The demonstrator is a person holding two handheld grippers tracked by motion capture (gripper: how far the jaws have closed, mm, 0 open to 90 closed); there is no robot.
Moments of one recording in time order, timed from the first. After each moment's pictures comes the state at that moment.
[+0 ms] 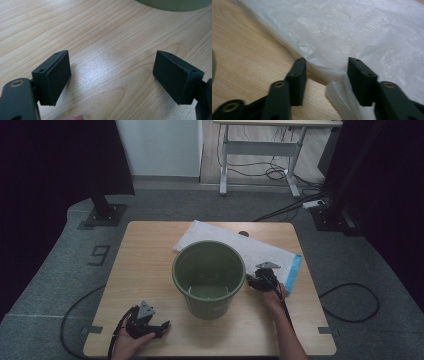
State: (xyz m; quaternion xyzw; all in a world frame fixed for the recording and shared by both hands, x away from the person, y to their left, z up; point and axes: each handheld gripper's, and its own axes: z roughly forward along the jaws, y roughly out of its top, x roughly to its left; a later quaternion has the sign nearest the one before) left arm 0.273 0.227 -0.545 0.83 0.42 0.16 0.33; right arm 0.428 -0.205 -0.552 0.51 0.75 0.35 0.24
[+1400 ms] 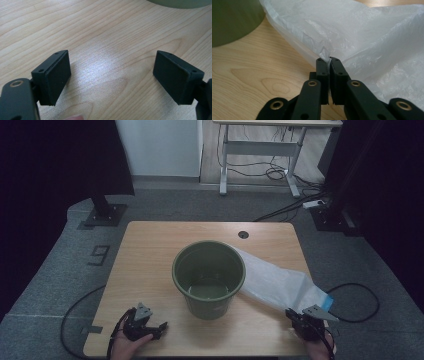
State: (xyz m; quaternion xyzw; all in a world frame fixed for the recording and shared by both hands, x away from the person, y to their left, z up) left arm 0.267 0.233 -0.545 0.83 0.43 0.16 0.33; right arm 0.258 -0.308 -0.538 0.50 0.72 0.41 0.24
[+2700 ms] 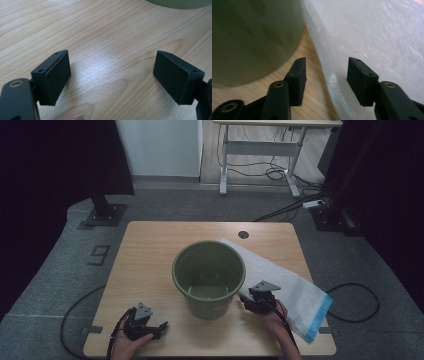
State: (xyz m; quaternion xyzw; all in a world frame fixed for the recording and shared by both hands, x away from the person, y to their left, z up) left arm 0.268 0.232 -0.546 0.83 0.43 0.16 0.33; right arm 0.348 -0.189 -0.547 0.42 0.79 0.39 0.20
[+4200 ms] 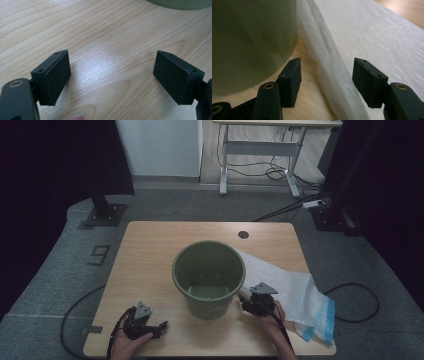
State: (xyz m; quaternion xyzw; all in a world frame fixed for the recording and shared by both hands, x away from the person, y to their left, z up) left arm 0.271 0.233 -0.545 0.83 0.43 0.16 0.33; right arm 0.342 -0.177 -0.546 0.44 0.78 0.38 0.25
